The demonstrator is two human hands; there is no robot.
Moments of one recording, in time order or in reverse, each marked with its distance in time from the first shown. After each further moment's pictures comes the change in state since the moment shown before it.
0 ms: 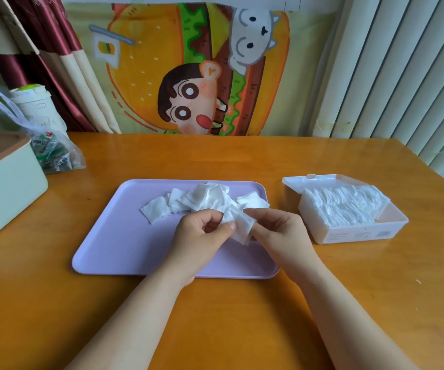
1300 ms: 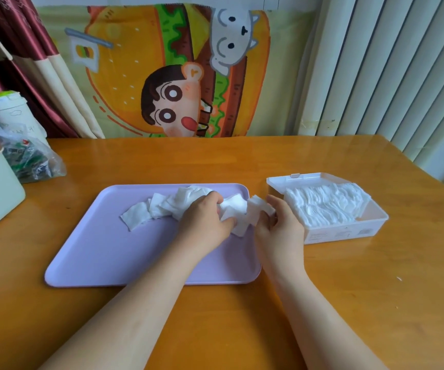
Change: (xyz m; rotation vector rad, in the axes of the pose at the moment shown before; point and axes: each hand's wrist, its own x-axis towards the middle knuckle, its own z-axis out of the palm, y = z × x) left_hand 0.053 0.011 0.042 0.717 0.007 0.097; right_hand -0.005 -0.007 -0.007 -0.233 0.437 0.048
